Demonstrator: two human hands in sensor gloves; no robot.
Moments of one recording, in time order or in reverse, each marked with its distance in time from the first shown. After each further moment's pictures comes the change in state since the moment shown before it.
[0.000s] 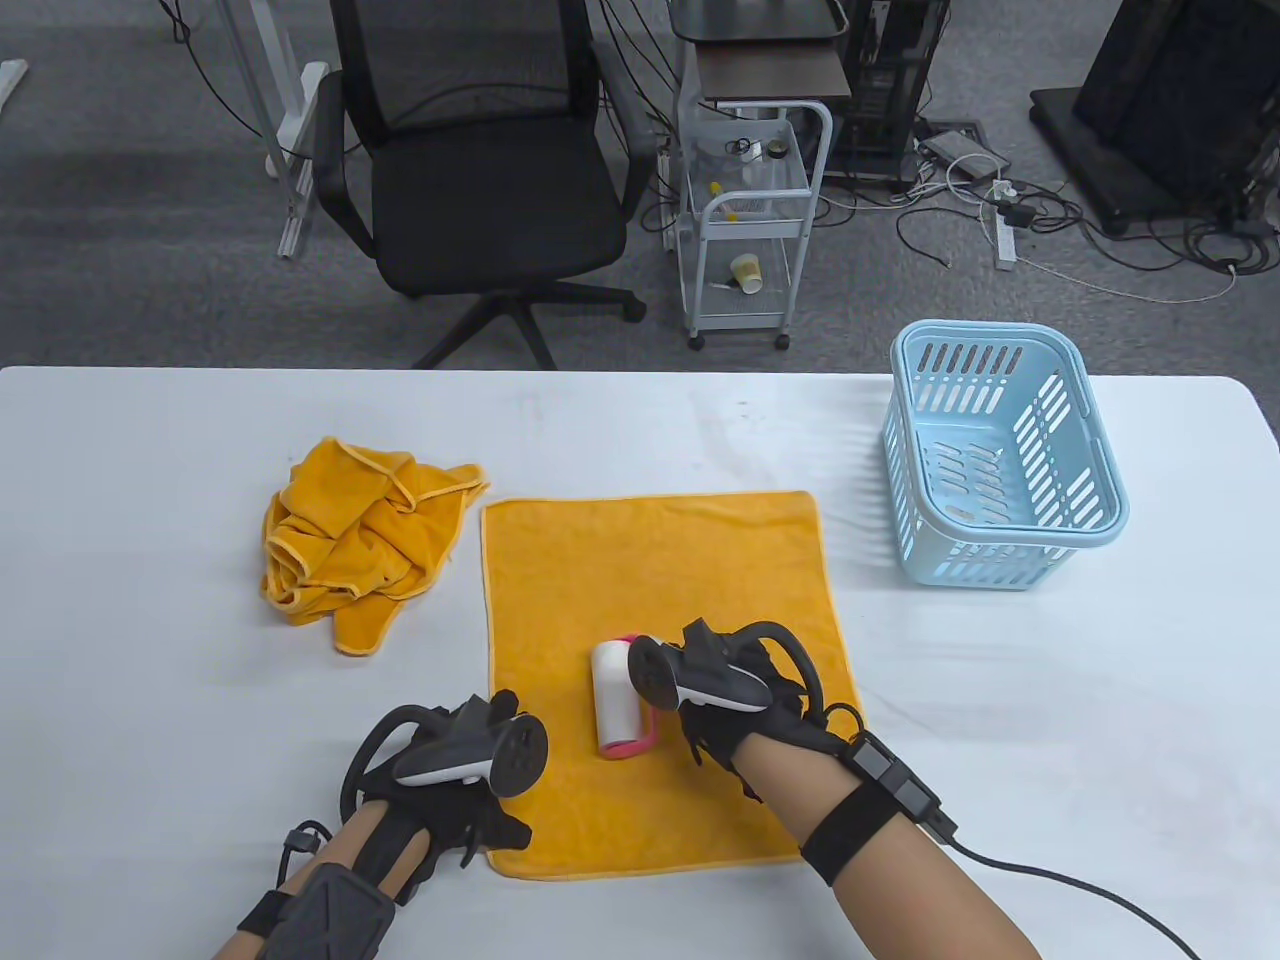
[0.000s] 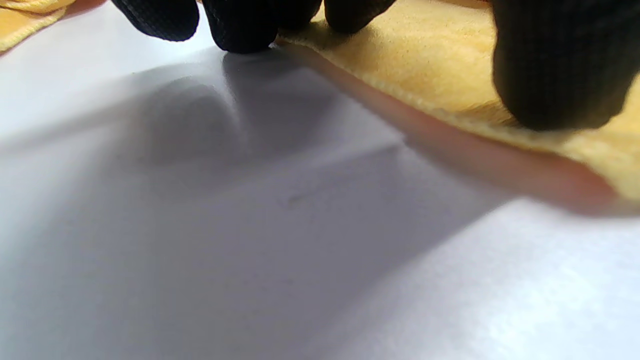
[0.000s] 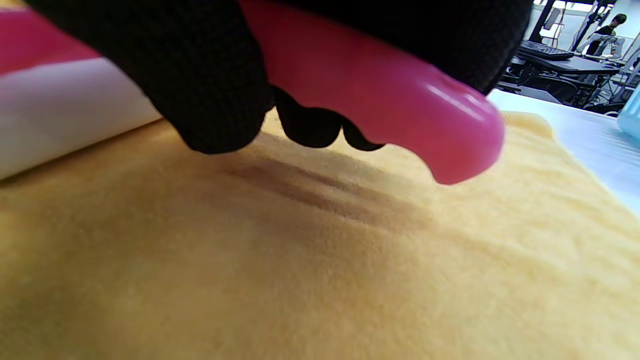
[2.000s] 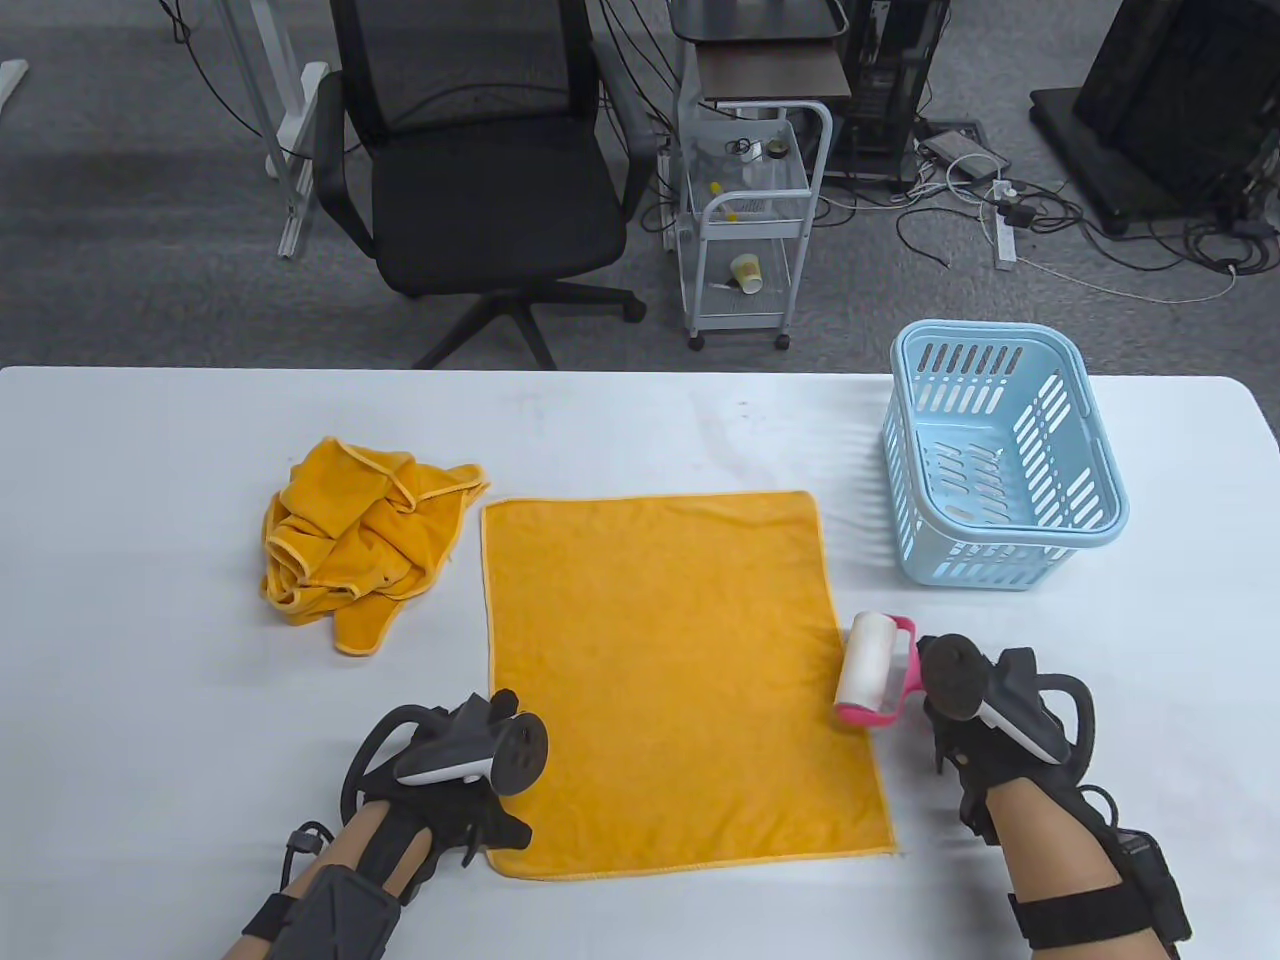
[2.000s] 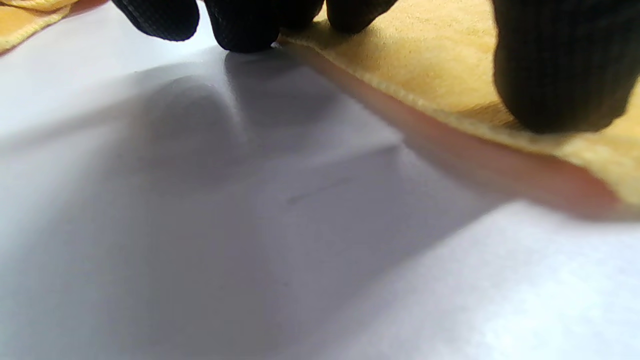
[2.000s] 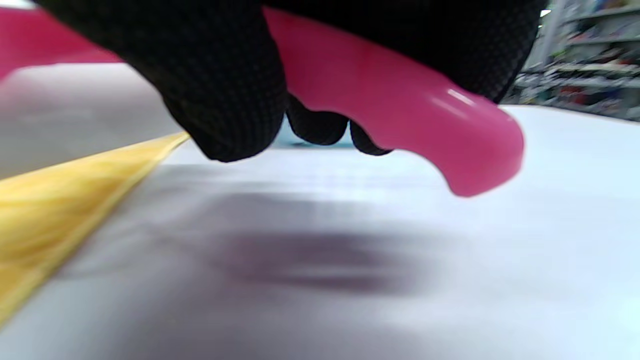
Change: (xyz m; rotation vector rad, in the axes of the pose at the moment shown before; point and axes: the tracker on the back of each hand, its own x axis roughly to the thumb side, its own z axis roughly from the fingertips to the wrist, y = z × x) left_hand -0.001 0.000 -0.001 -0.003 0.012 0.008; right_hand -0.207 0.046 0.114 -0.130 0.479 -0.187
